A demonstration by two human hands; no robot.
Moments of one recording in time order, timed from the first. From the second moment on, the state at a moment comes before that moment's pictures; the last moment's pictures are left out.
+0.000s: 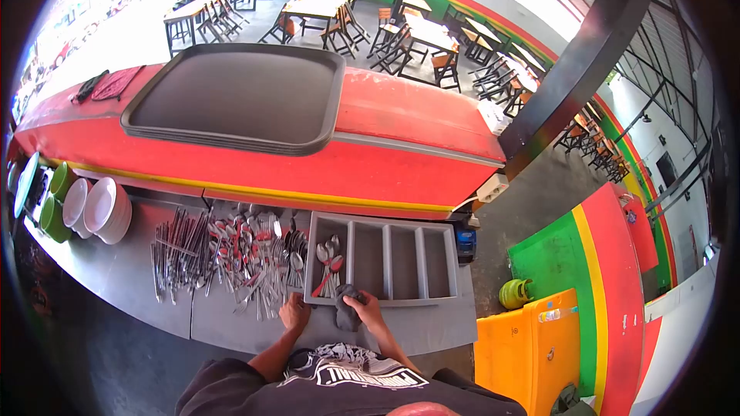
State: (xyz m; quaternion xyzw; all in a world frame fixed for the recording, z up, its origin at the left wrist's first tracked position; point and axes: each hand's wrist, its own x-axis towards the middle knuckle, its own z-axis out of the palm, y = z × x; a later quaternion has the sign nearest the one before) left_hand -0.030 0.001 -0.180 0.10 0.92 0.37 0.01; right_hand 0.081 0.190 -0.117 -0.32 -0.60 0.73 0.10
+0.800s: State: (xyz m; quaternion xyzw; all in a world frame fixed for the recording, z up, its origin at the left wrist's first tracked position) left_hand -0.029 -0.014 -0.076 -0.08 0.56 0.80 0.22; right_hand 0.106 0.169 -0.063 -0.29 -0.43 0.85 0.06
